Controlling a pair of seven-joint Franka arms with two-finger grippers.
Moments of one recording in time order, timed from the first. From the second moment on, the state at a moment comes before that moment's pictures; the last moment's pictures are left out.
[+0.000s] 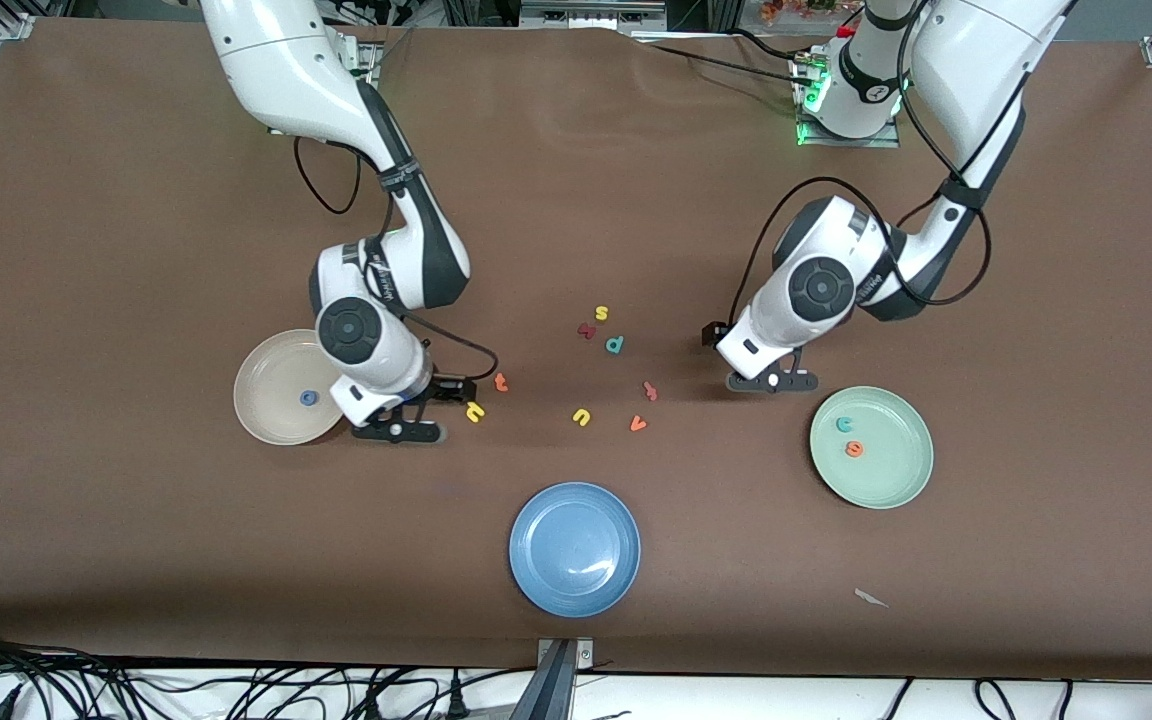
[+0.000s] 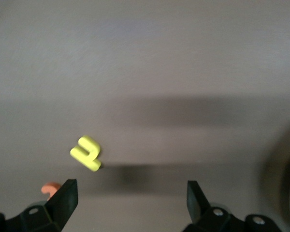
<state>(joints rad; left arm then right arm) -0.03 0.49 -0.42 -1.99 0.14 2.28 -0.61 0.71 0.72 -0.30 -1.60 0.30 2.26 0.25</state>
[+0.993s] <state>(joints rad) -0.05 0.54 -0.46 -2.07 0.14 2.47 -1.29 0.71 0.79 -0.28 -1.57 0.30 2.27 -0.33</state>
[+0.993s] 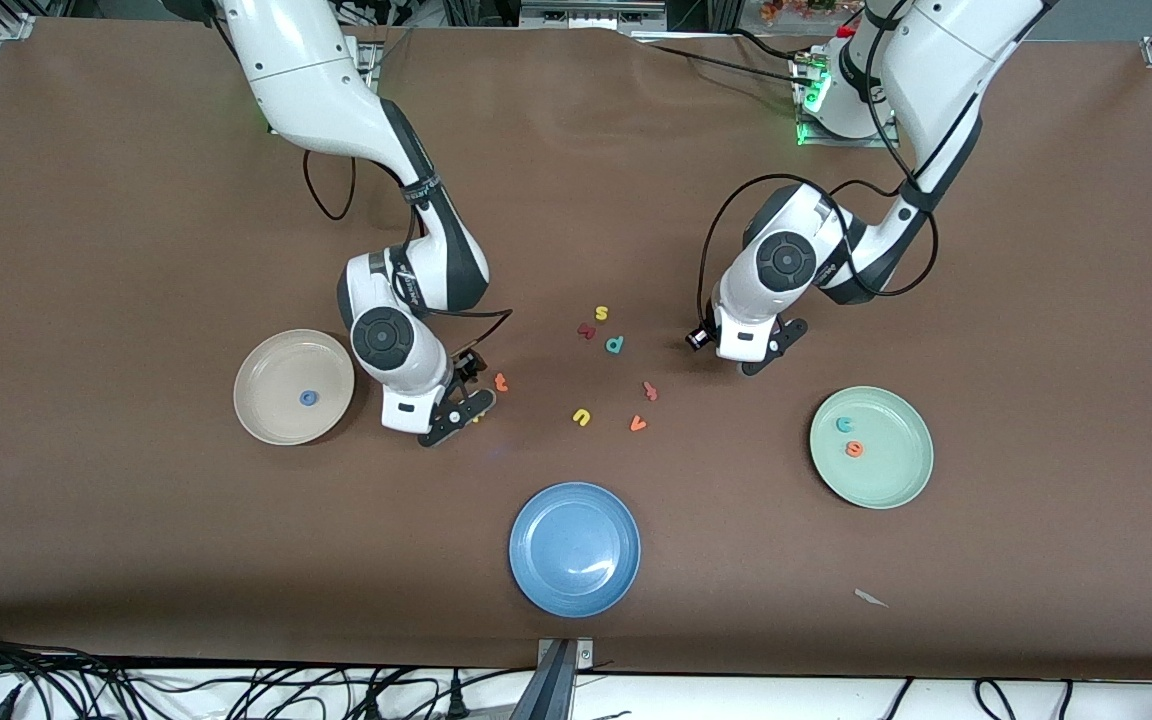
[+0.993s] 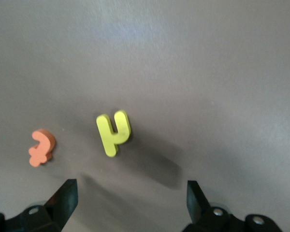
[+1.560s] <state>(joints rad) -0.05 0.55 -0.46 -2.09 0.16 2.48 -1.29 0.71 0.88 -0.28 -1.46 0.30 2.29 -0.34</state>
